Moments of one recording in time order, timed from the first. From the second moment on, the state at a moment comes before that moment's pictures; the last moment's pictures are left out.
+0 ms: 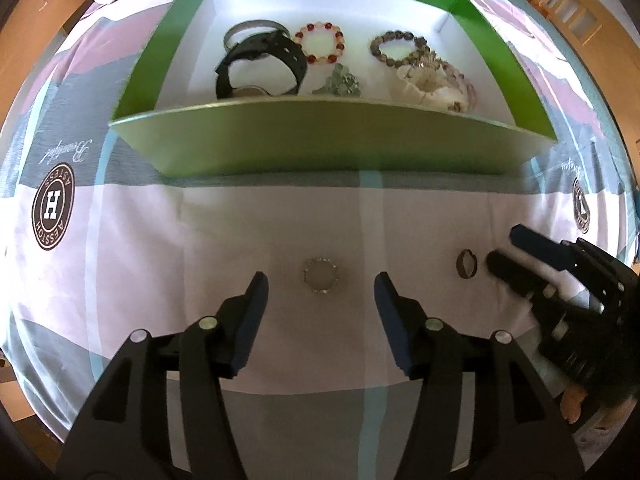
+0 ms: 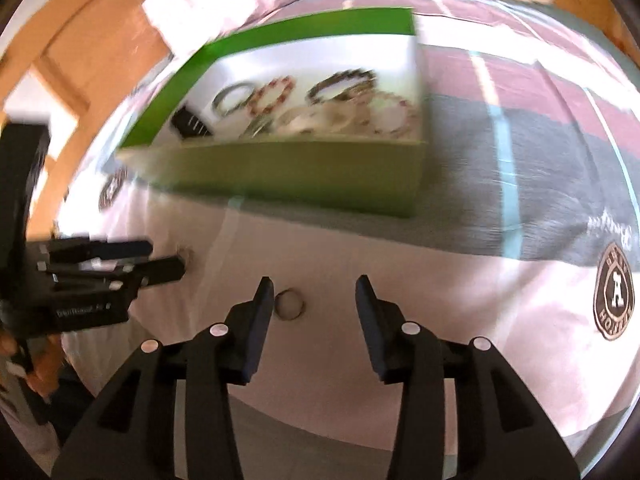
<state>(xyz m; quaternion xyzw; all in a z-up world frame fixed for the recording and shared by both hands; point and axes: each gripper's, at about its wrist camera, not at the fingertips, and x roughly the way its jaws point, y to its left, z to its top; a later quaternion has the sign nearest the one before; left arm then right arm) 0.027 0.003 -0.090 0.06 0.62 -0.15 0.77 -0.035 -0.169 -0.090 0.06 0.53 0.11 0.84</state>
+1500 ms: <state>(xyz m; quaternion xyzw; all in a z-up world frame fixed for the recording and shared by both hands) 0.022 -0.030 -0.110 0.12 0.60 -0.15 0.78 -0.031 -0.129 -0.108 -0.04 0.54 0.10 0.84</state>
